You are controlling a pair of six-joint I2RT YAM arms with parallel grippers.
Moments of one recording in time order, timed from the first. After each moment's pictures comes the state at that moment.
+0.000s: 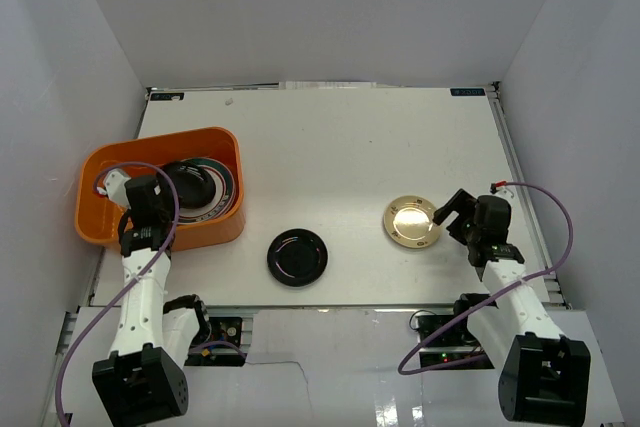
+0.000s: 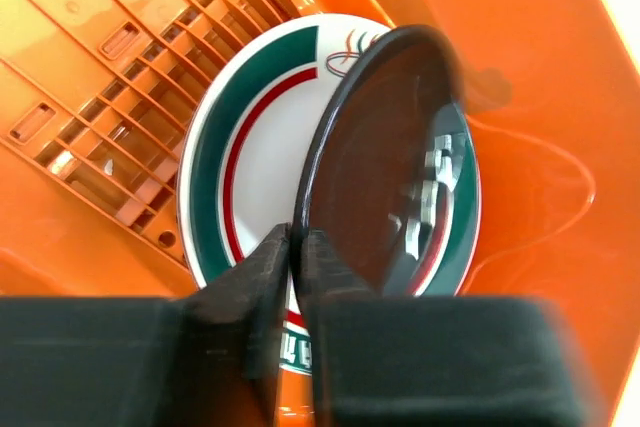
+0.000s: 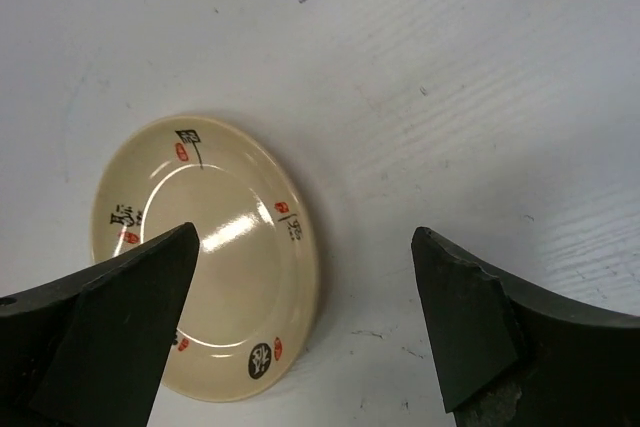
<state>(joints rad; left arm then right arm) 0.22 0.84 0.61 -0.35 -0.24 -0.75 -0.03 0.82 0.32 -0.14 0.00 0.54</state>
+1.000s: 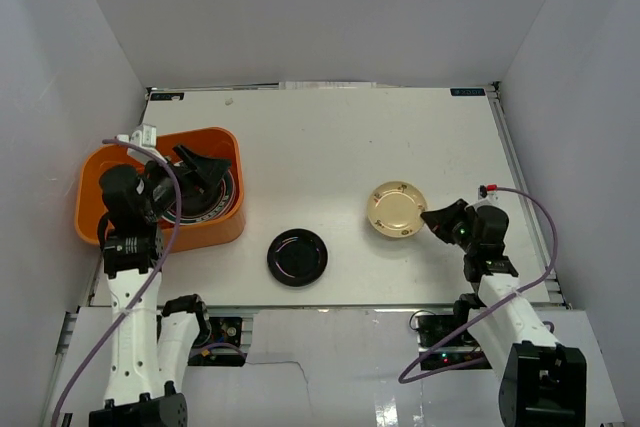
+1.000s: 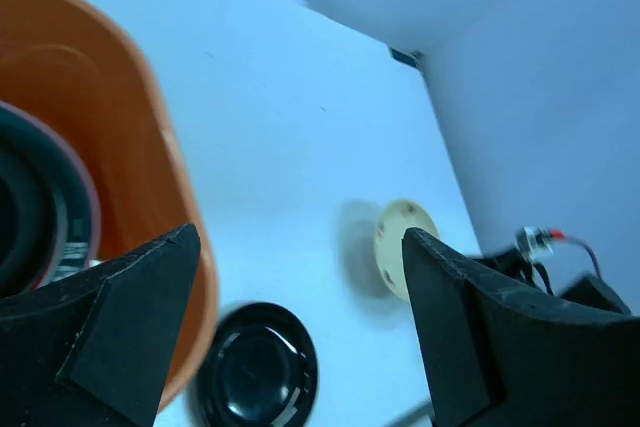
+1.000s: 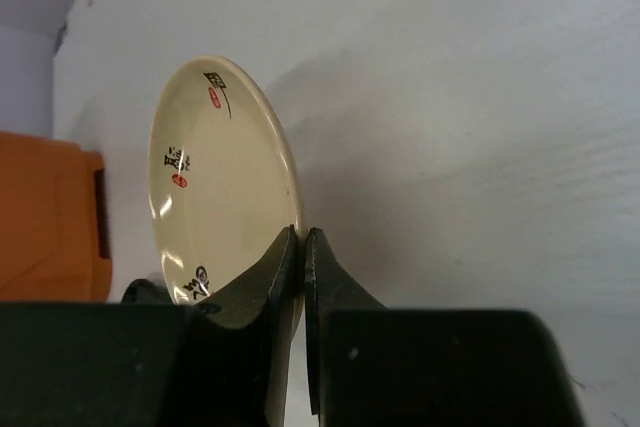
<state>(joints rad) 0.17 0.68 0.84 -0.34 0.55 -0.58 -0.03 0.80 0.14 0.18 -0.34 0.71</state>
